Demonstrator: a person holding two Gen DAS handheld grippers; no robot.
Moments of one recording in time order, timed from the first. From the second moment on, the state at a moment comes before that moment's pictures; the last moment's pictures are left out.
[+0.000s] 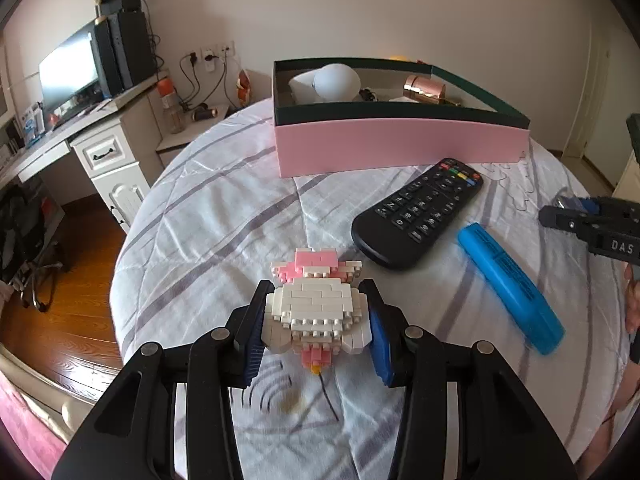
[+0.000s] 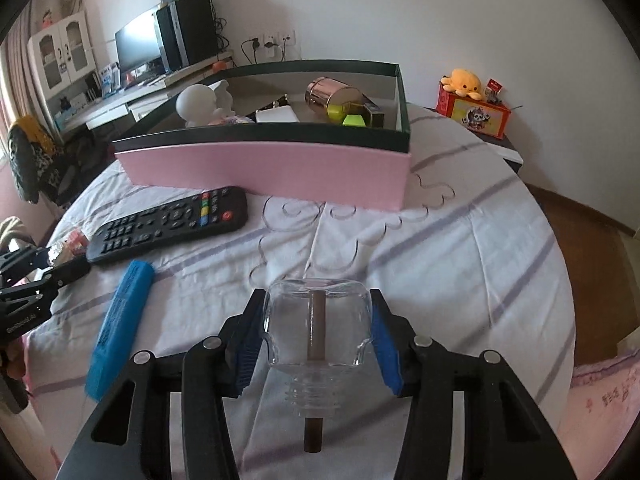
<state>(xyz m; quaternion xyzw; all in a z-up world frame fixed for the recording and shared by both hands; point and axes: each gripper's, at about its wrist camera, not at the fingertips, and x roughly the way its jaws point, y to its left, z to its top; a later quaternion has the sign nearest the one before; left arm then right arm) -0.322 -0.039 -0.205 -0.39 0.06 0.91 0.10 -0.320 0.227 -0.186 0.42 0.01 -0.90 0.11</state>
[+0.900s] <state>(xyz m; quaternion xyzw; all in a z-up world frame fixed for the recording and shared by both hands) -0.220 -0.035 -0.078 -0.24 0.07 0.96 0.10 -0.227 0.188 -0.063 0.28 0.03 -0.94 0.17</state>
